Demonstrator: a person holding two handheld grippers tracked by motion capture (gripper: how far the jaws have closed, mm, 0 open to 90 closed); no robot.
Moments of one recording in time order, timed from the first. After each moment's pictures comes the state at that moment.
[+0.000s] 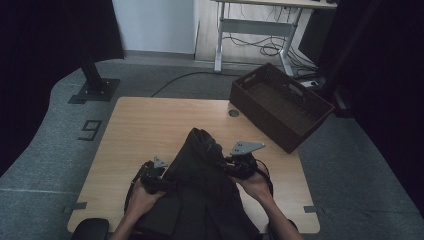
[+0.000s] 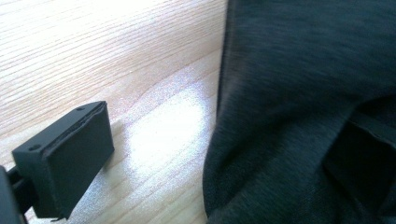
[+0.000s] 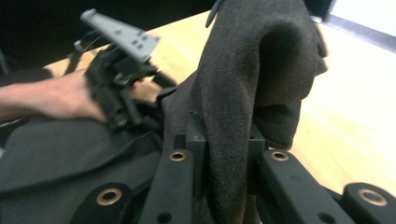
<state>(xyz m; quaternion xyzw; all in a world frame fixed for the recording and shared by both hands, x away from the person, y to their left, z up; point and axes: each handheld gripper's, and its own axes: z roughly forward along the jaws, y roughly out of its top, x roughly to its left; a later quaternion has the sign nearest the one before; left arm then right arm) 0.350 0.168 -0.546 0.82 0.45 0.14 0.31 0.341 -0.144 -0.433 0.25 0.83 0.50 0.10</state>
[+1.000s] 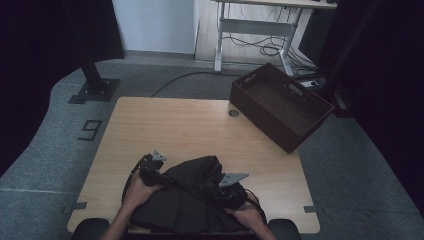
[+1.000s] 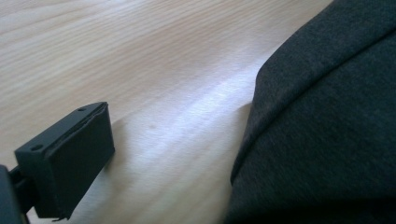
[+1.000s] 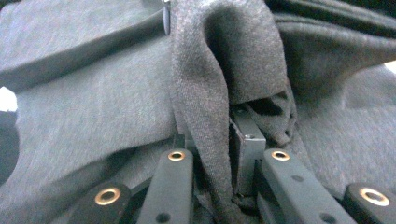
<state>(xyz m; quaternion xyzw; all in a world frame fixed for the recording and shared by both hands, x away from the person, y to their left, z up) 0.382 0.181 -0.541 0.84 0.43 0.12 0.30 0.305 -0.127 -0.531 0.28 0.86 0.42 0.03</state>
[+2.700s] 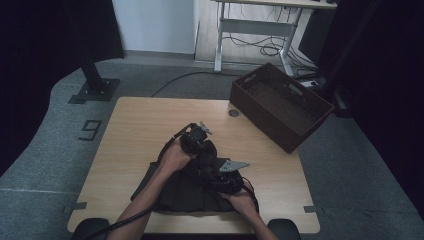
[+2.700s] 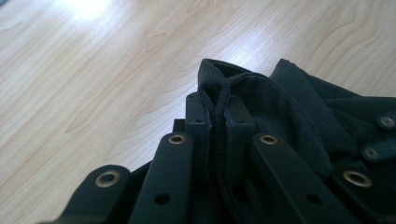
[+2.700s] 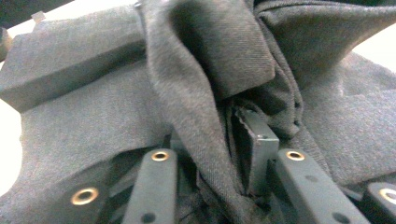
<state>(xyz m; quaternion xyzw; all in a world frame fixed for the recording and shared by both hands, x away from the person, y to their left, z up) 0.423 0.055 -0.433 0.90 0.31 0.15 0.27 0.348 -0.124 -0.544 0.29 0.82 0.48 0.06</state>
